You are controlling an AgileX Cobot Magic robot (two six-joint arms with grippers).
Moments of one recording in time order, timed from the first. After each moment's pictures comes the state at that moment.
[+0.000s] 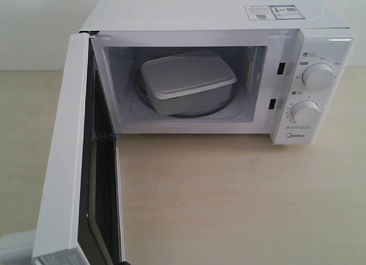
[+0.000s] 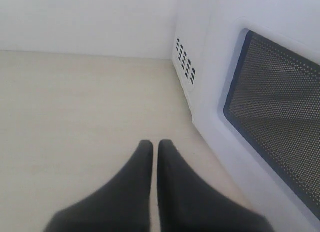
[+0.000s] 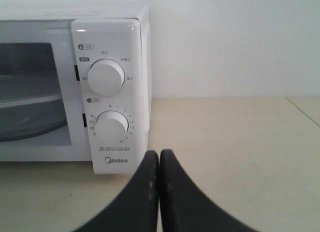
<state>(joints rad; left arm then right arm) -0.09 0.00 0.00 -0.14 0.31 0.05 -0.06 0.01 0.00 0.42 0.17 -0.42</state>
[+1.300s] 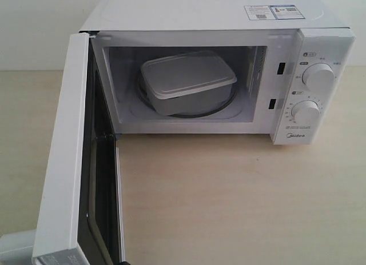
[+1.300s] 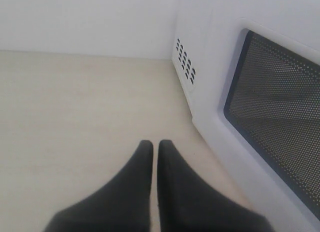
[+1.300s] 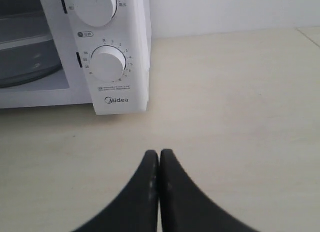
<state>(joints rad) -0.09 0.00 0.00 -0.14 0.31 0.05 -0.06 0.00 0.00 0.19 0.37 -0.14</state>
